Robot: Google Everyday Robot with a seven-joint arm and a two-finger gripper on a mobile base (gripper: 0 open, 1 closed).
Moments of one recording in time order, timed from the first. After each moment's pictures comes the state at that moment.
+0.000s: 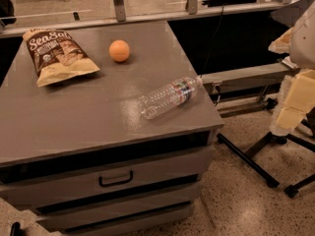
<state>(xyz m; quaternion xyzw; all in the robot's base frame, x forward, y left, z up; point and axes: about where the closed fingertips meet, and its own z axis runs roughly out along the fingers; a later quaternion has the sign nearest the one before) 0.438 -0.217 0.976 -0.60 0.78 -0.03 0.16</state>
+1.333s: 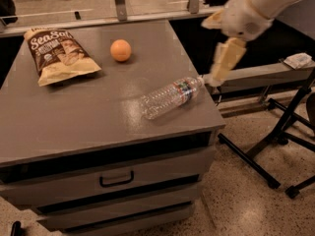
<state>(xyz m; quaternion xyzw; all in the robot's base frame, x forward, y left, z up) 0.598 -0.130 0.952 -0.69 0.67 0.06 0.27</state>
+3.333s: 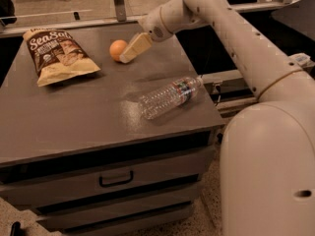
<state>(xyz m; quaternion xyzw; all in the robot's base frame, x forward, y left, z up) 0.764 0.069 0.907 -0.57 0.67 0.23 0.42</state>
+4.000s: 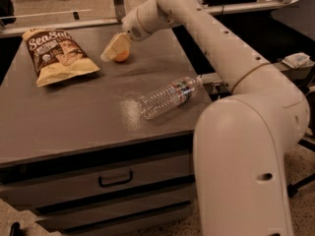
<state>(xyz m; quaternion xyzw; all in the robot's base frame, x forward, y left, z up) 0.789 0.132 0.899 -0.57 0.67 0.21 0.43</state>
